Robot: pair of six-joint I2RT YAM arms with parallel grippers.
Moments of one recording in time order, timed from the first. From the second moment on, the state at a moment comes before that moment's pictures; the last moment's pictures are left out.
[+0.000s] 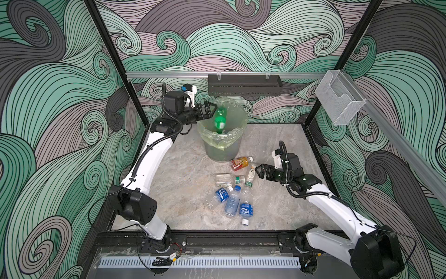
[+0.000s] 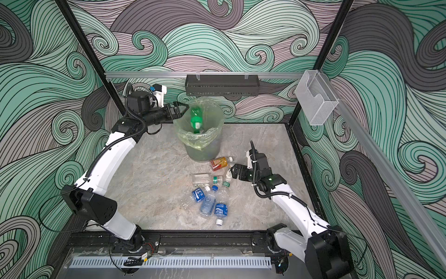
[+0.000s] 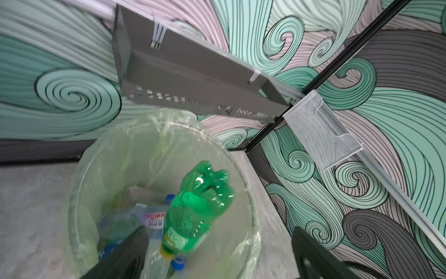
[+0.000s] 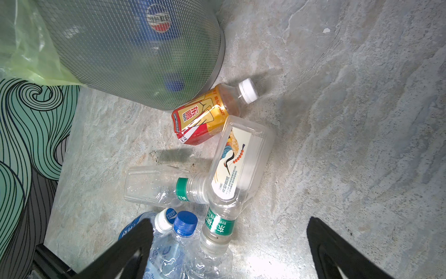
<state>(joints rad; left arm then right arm) -0.26 1.59 1.73 -0.46 0.40 -0.45 0.36 1.10 0.70 -0.37 -0.19 0.49</state>
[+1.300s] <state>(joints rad) -0.10 0.87 0.90 -0.71 0.21 -0.35 0.45 1.66 0.94 -0.33 -0.14 0.55</state>
